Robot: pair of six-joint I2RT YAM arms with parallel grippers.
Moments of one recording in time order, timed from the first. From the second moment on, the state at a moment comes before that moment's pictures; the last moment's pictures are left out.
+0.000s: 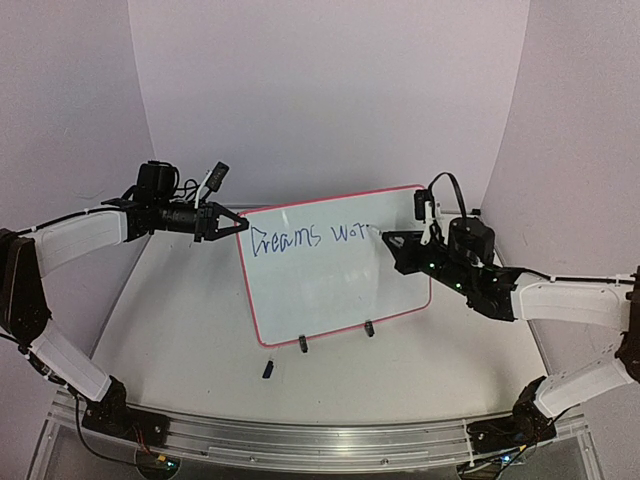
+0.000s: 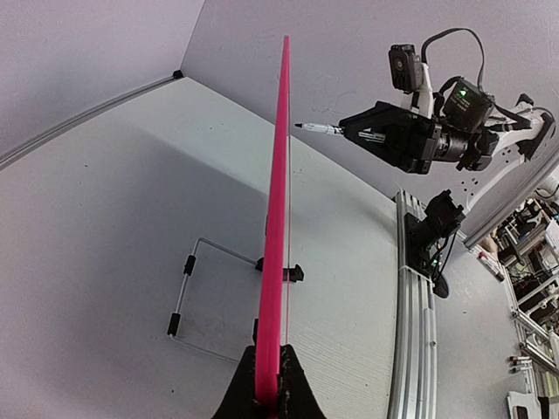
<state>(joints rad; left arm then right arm) -0.32 1.49 1.13 -0.16 1.02 0.05 0.71 1.31 0.74 0.40 0.08 0.34</state>
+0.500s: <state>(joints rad) -0.32 1.49 1.13 -0.16 1.02 0.05 0.71 1.34 0.74 0.40 0.10 0.34</state>
